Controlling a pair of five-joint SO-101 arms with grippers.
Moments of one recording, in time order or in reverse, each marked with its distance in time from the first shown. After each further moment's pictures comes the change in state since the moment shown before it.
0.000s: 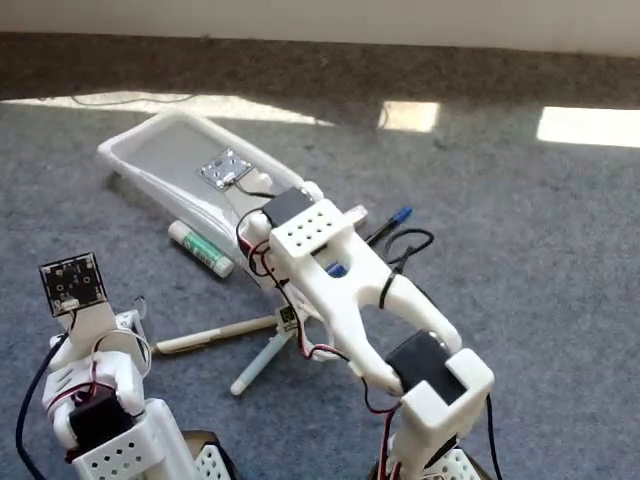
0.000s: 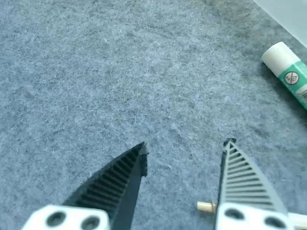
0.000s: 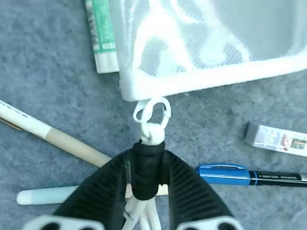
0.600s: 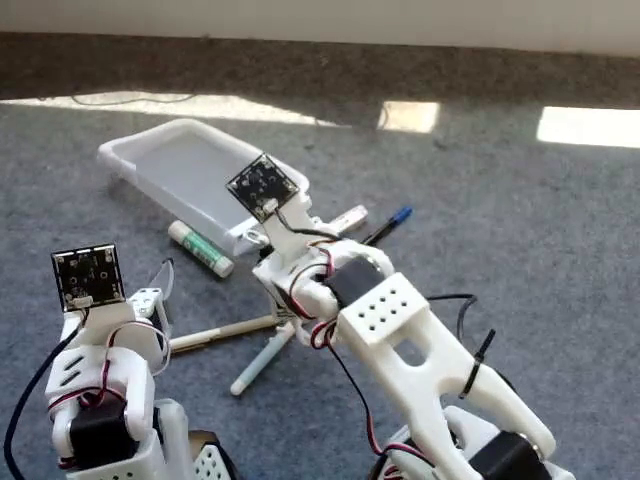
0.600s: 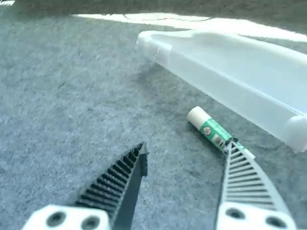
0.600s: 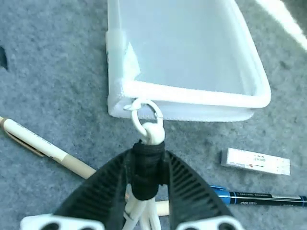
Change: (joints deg) left arm 16.4 0.0 -13.8 0.0 5.2; right arm 0.2 -36.7 35.0 -25.6 0.0
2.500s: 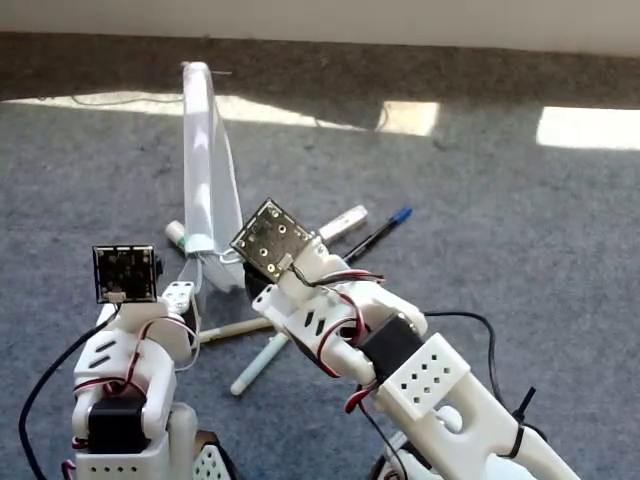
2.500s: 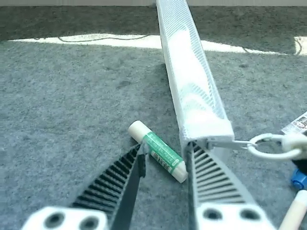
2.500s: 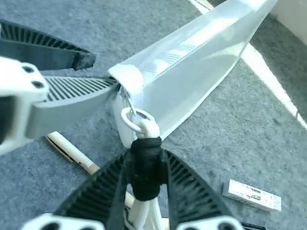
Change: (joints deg) left arm 9.1 0.0 6.8 -7.9 3.8; right arm -4.6 -21.3 11.2 -2.6 4.8
